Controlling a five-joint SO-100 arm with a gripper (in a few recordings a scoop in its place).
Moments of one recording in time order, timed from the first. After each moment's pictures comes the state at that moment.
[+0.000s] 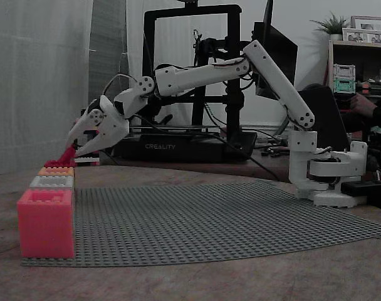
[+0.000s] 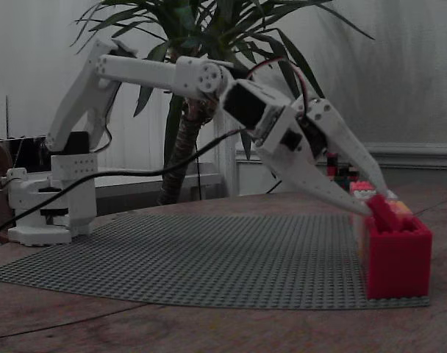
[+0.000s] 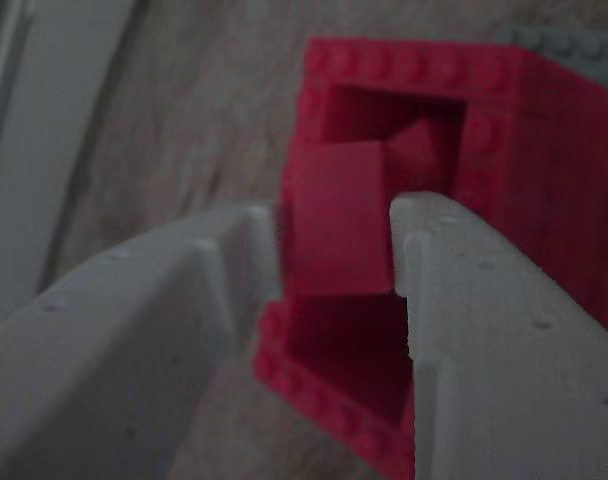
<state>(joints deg) 16.6 49.0 58.9 30.7 -35.7</state>
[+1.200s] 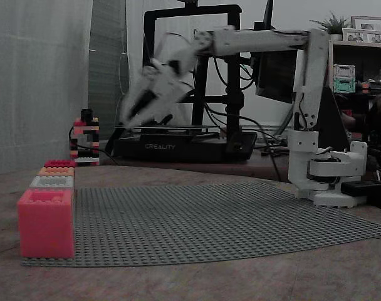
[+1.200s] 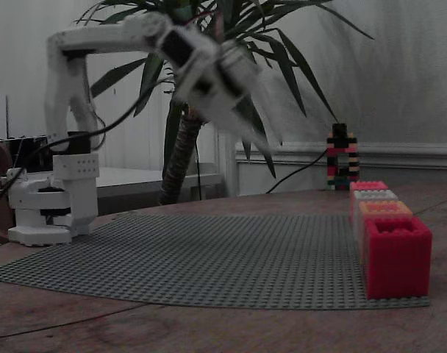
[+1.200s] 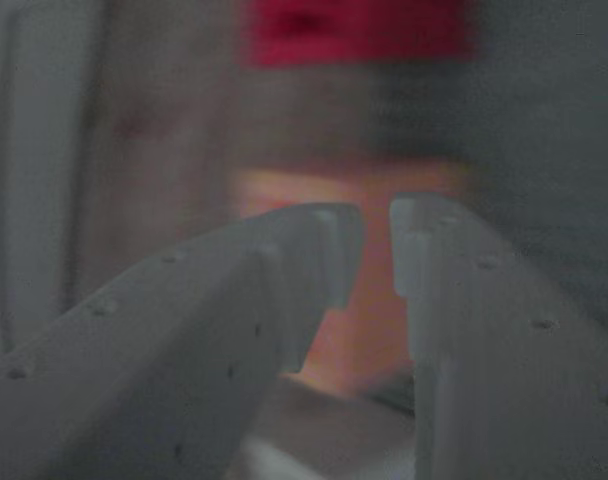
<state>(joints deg) 12.7 104.4 111.0 46.5 -16.1</state>
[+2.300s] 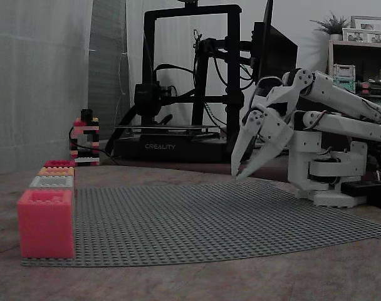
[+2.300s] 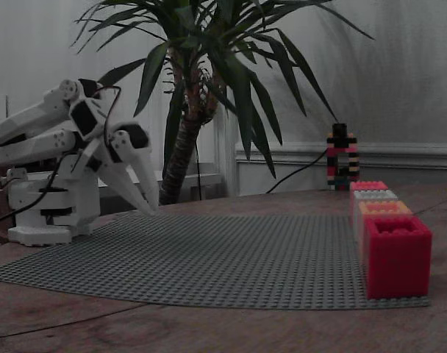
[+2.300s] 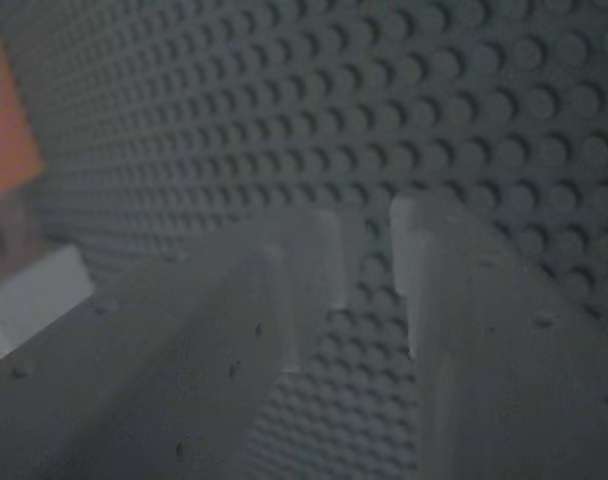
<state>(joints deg) 2.0 183.6 164.0 79.2 -1.7</state>
